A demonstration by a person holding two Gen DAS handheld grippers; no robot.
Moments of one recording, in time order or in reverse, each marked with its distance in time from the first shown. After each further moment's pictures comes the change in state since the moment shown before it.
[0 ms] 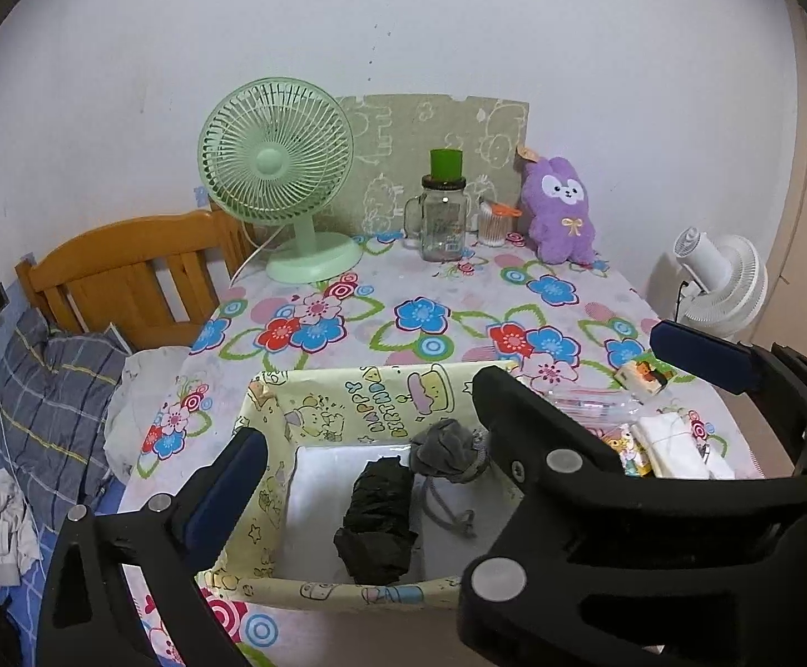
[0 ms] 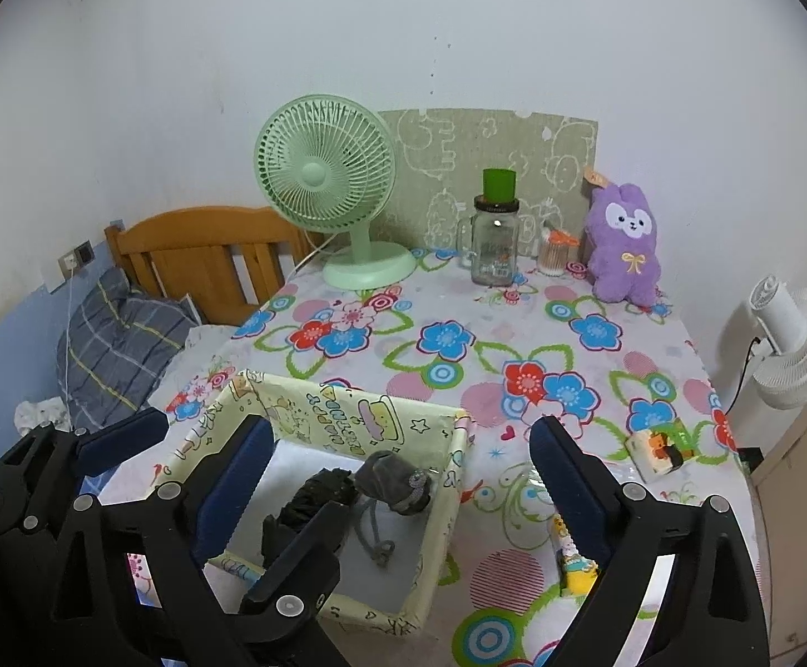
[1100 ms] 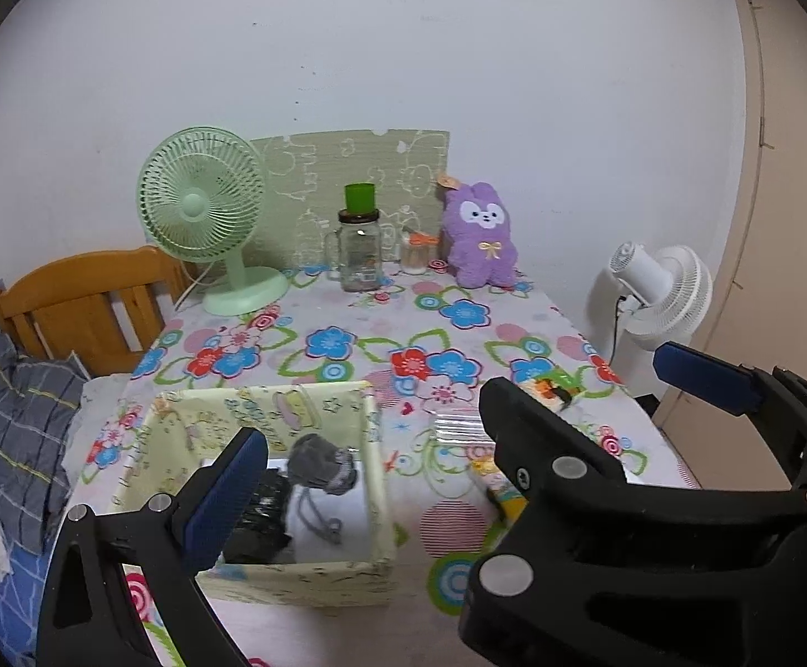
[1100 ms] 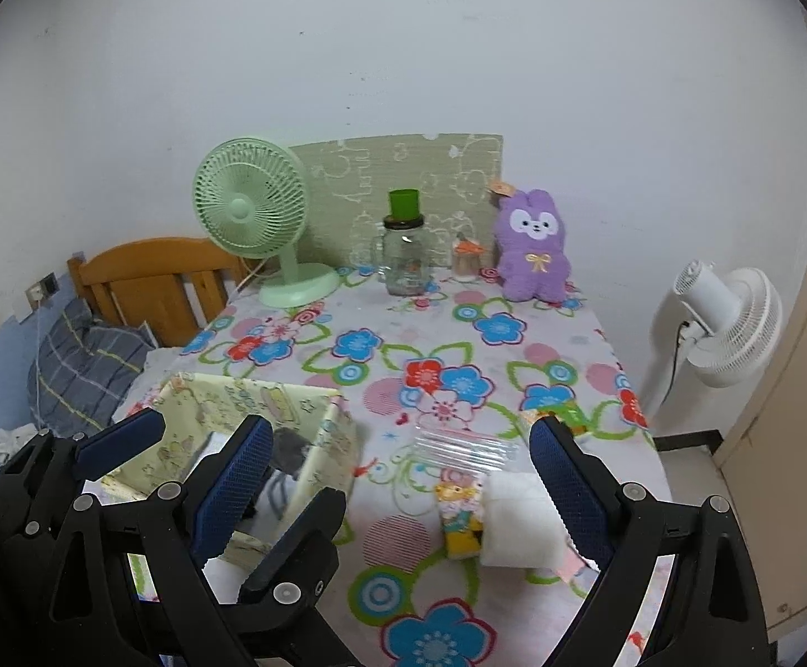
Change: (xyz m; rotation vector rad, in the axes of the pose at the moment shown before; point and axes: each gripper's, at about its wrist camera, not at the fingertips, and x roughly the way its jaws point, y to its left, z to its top) left arm -0.028 -0.085 -0.006 0.029 -0.083 -0.094; right arm -0.066 -0.069 -0.025 0.069 -0.052 -0.112
